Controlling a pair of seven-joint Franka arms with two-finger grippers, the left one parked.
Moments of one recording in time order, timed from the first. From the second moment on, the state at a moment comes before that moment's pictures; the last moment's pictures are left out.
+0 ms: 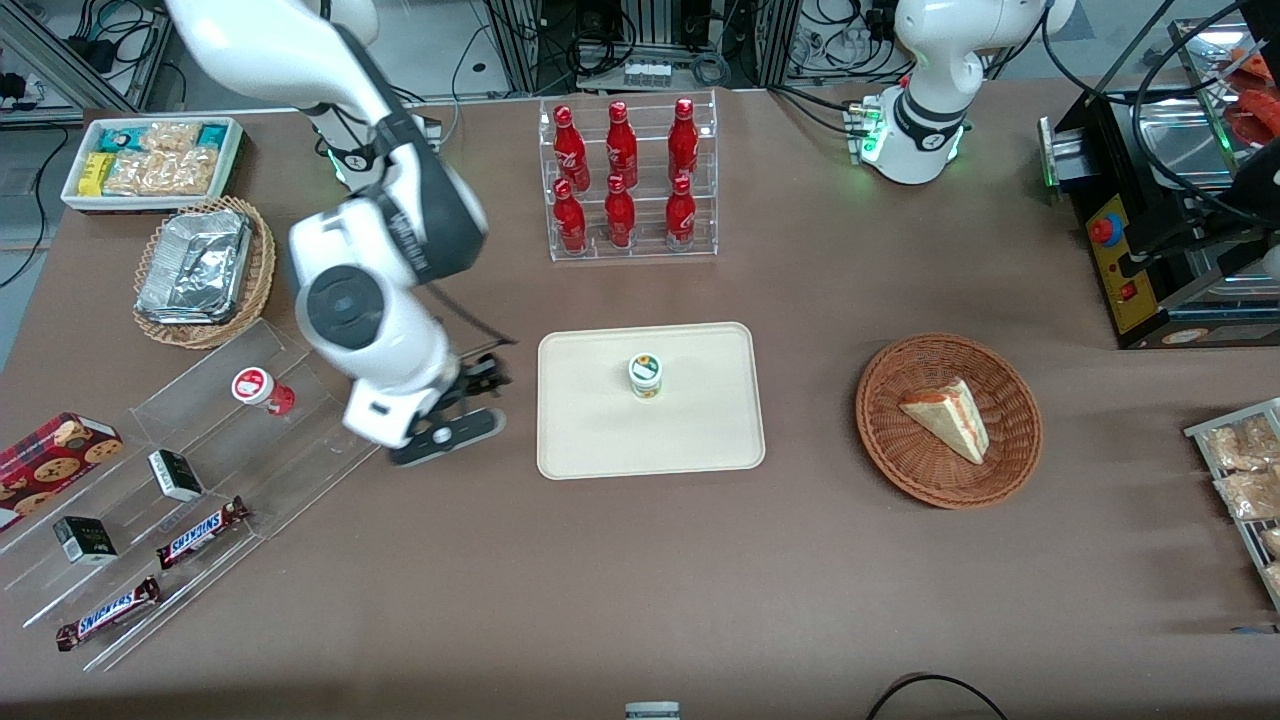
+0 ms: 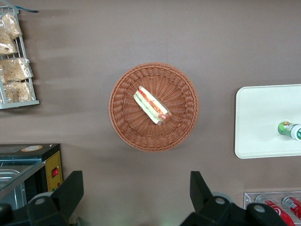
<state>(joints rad) 0.49 0.38 -0.13 -1.57 0.07 1.86 0.02</state>
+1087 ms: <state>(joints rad) -0.03 0.20 0.06 -1.61 0.02 1.71 -0.11</state>
